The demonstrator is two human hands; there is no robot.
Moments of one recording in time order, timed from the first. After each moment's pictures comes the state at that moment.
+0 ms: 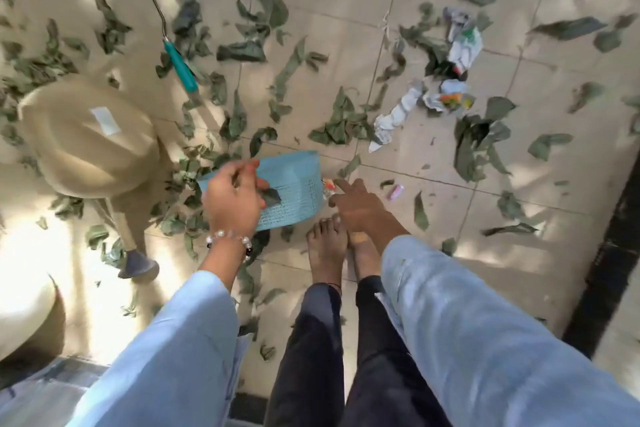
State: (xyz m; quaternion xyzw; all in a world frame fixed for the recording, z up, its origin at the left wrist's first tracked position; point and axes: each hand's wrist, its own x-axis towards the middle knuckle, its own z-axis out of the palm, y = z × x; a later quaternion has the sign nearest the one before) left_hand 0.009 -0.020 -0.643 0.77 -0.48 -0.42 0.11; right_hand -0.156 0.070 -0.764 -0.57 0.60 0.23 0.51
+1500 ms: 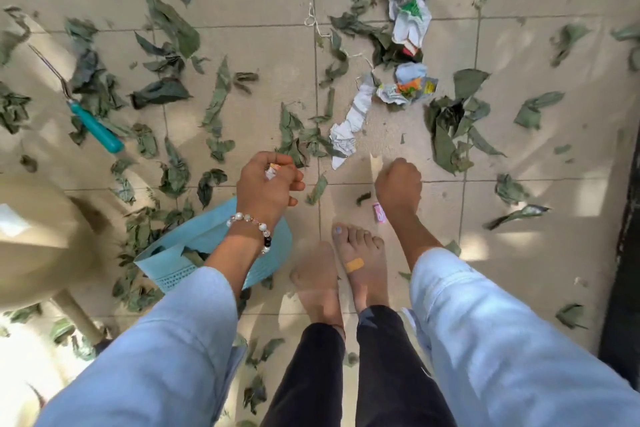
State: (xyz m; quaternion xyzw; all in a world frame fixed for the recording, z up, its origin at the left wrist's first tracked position) left_hand -0.125 -0.046 -0.718 0.68 -0.44 -0.59 0.01; right_hand -0.268 0.085 -0.834 -0.13 0.93 0.00 0.35
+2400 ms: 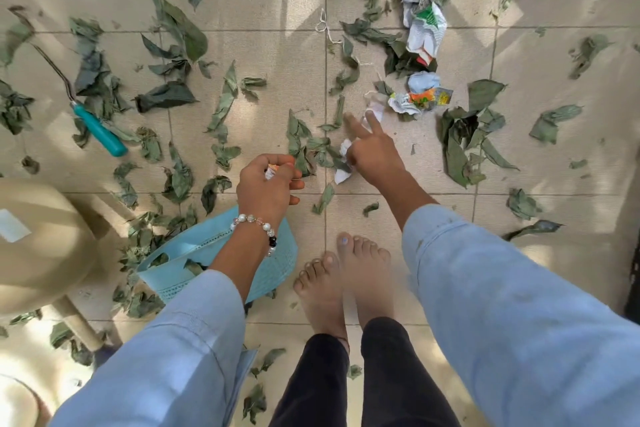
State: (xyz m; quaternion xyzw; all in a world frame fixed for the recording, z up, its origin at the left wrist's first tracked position) left_hand -0.125 -0.062 -0.742 0.71 -0.41 -0.57 0.03; right_hand -0.287 0.006 -0.855 -0.55 0.75 0.11 0.34
